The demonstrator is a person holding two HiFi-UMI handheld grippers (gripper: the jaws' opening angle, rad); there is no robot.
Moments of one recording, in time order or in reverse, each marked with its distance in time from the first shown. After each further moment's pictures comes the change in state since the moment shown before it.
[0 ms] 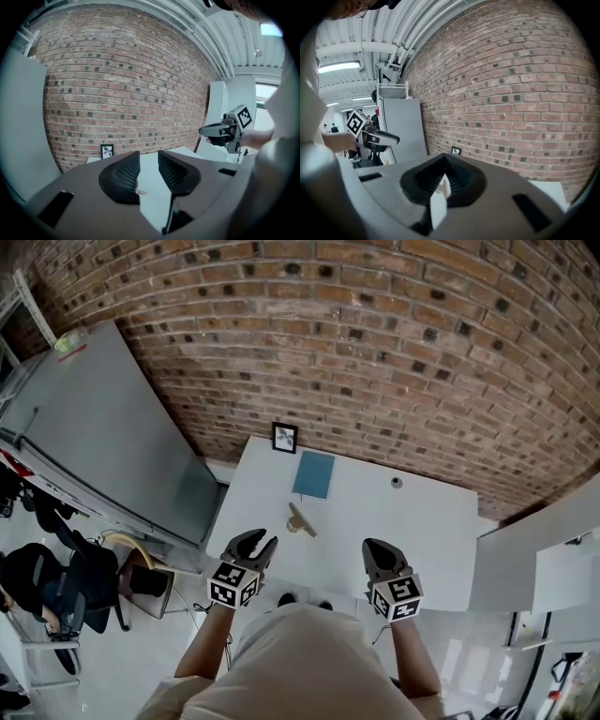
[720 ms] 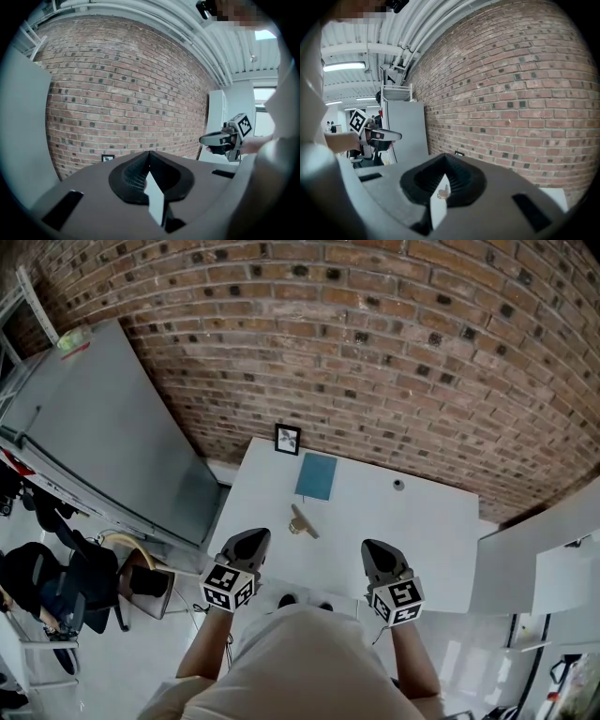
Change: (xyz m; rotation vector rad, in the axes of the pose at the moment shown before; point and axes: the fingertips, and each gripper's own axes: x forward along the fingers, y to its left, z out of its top) left arm -0.019 0.011 0.032 -0.009 -0.127 0.002; right arm 0.002 0.018 0.020 -0.035 -0.045 0.026
